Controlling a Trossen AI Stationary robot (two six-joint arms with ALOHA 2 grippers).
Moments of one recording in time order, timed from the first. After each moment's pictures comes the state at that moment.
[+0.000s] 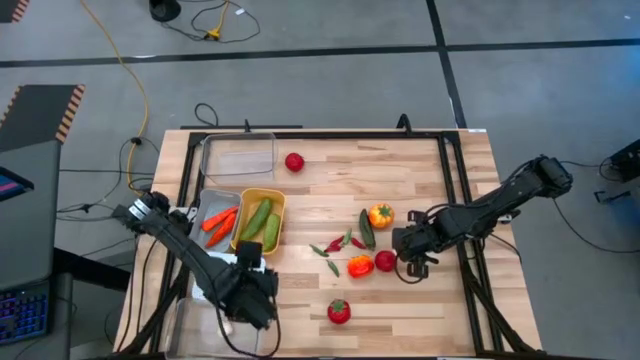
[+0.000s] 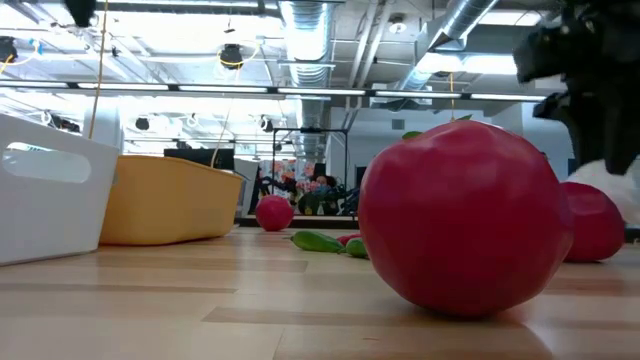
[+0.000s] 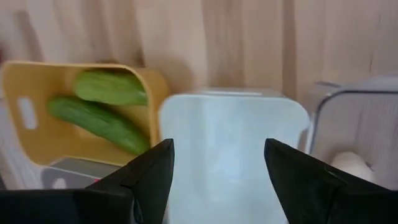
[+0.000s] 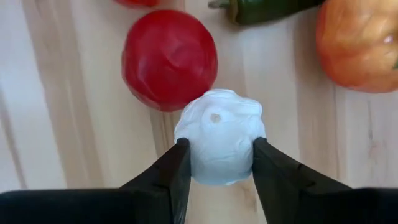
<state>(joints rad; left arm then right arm) -0.64 1.82 1.73 -1.54 -0.22 -0.57 0.41 1.27 0.83 -0.92 0.10 0.52</state>
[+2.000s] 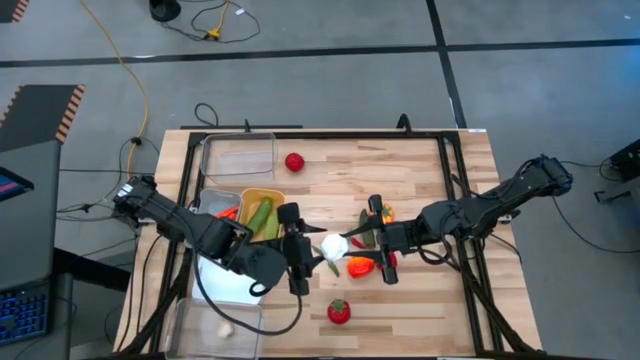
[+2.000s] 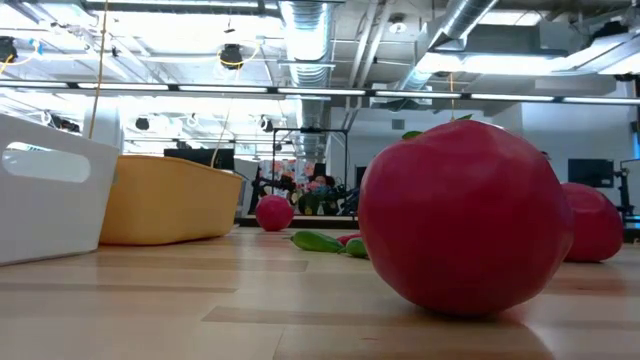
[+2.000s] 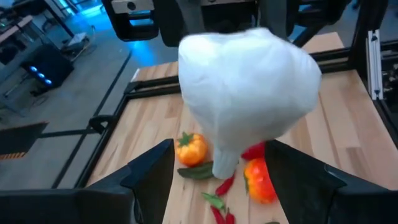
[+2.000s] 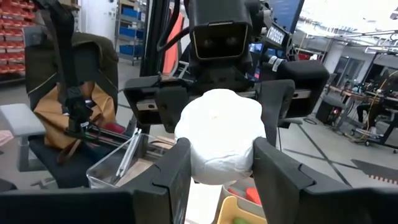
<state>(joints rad) -0.47 1.67 1.73 -0.64 -0.70 -0.09 0.41 1.26 1.02 0.30 0.23 -0.22</state>
